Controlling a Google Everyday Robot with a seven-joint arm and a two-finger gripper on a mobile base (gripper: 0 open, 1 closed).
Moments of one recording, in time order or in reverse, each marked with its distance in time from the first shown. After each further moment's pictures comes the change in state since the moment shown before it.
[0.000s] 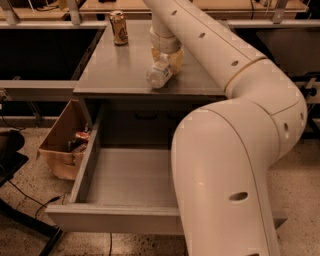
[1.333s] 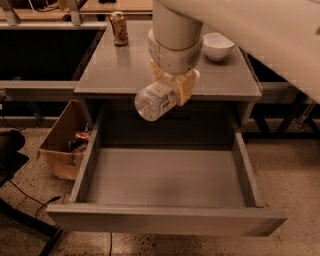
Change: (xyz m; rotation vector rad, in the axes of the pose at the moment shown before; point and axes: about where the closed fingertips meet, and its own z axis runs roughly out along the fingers) arm -0.156 0.104 -0.156 0.004 -0.056 0.207
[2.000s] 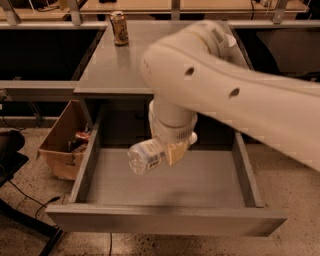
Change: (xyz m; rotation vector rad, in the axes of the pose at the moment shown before) arm -0.088 0.070 0.081 -0.038 -0.121 0.249
